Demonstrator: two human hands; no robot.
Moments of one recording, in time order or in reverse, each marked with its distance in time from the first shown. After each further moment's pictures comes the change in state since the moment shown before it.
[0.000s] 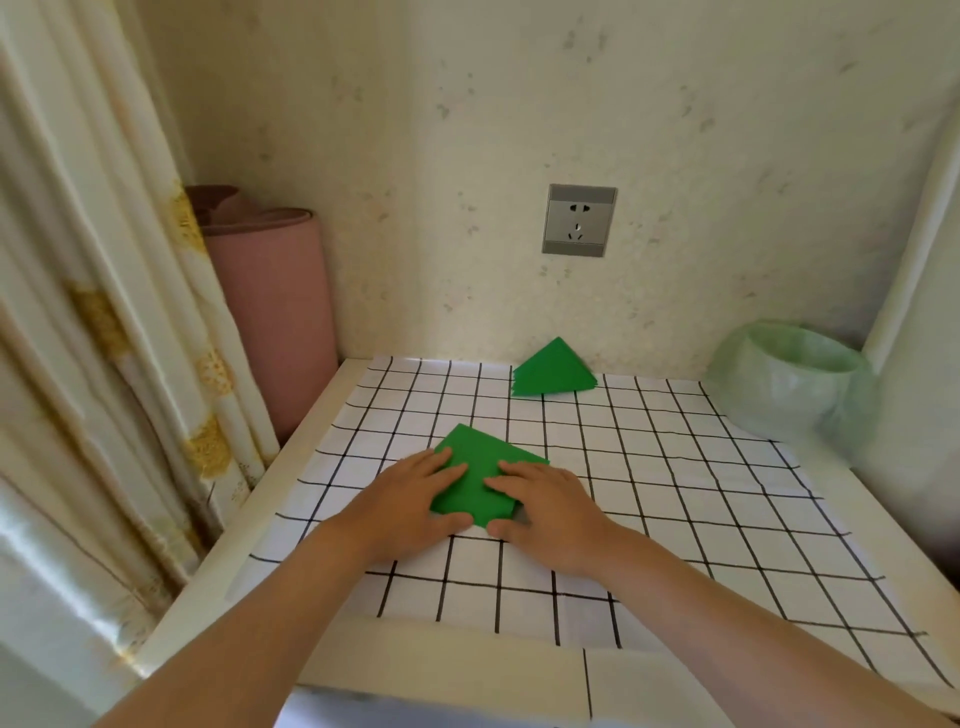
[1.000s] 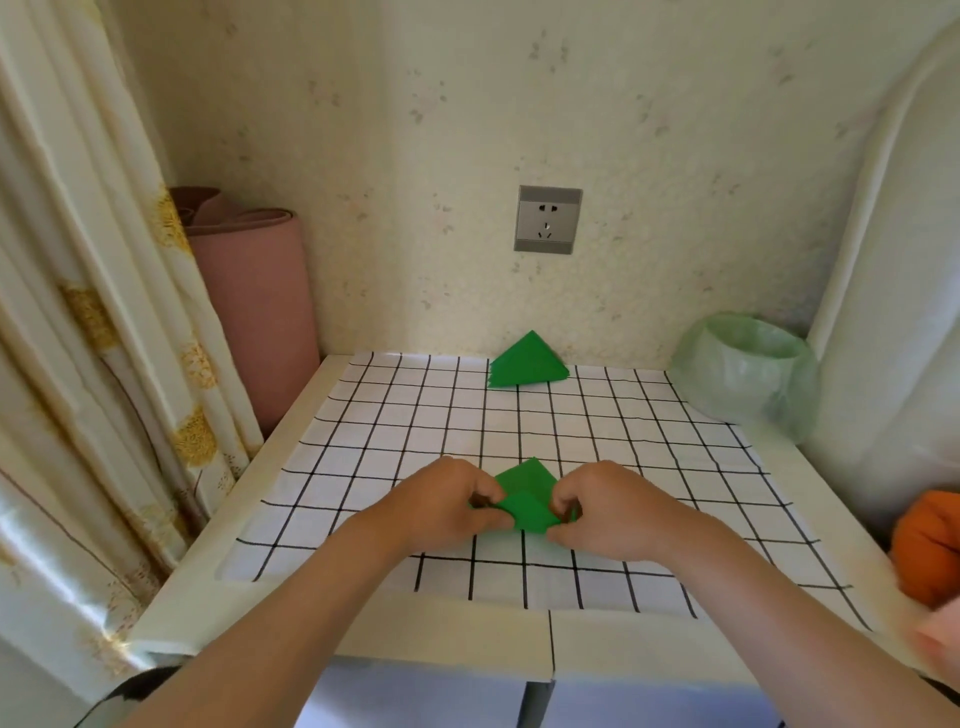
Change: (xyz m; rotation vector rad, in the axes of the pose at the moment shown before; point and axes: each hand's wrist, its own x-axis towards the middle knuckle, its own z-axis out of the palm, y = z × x) left_hand -0.012 0.072 -0.014 -0.372 -0.037 0.208; right_hand -0.077 0.019 -0.064 0.064 -0.118 0.119
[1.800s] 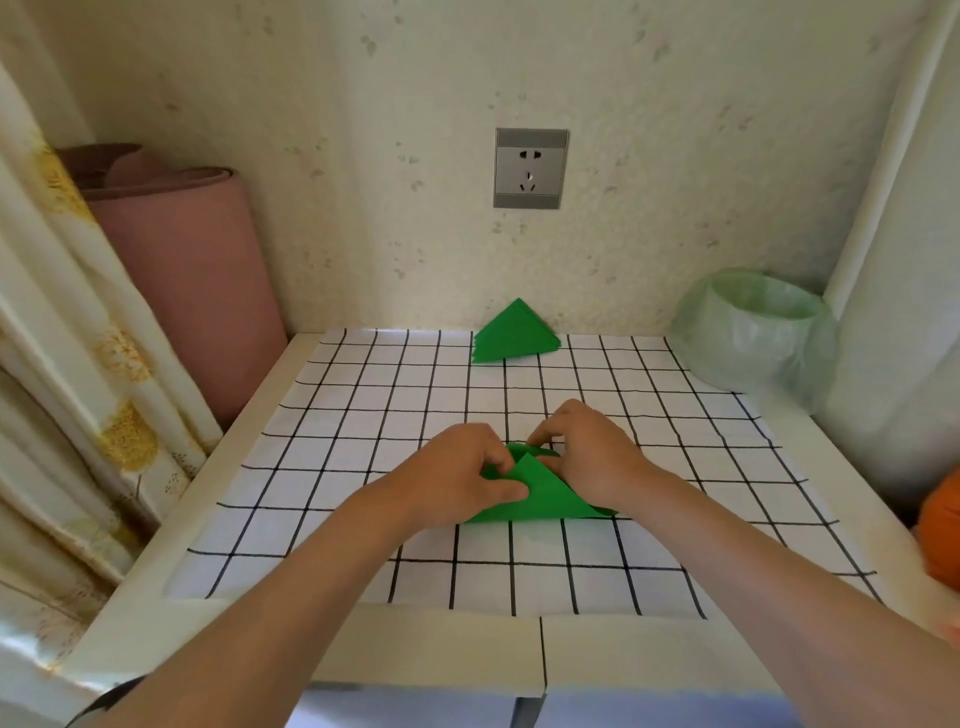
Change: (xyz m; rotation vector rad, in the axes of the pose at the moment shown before) left_hand 0.040 0.016 0.006 -0.004 -0.010 -0.085; right_hand 0.063 0.037 0.019 0.137 0.249 0.105
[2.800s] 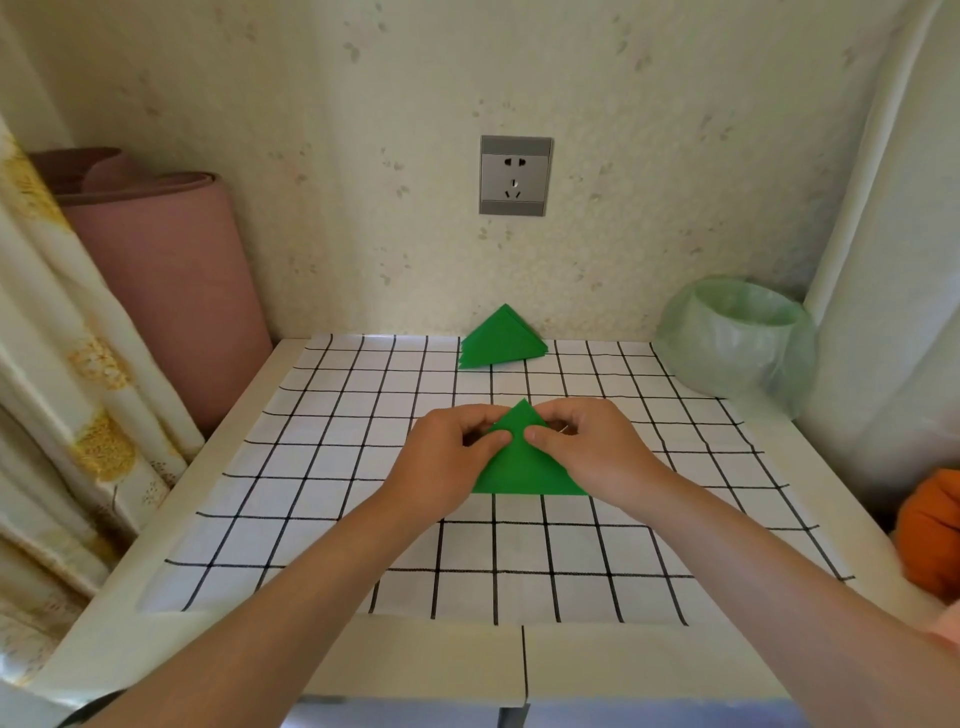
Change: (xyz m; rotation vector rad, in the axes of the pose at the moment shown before) left_hand 0.010 0.015 0.007 -0.486 0.340 0.004; right_hand -0.019 -0.013 -0.028 0.546 0.092 0.042
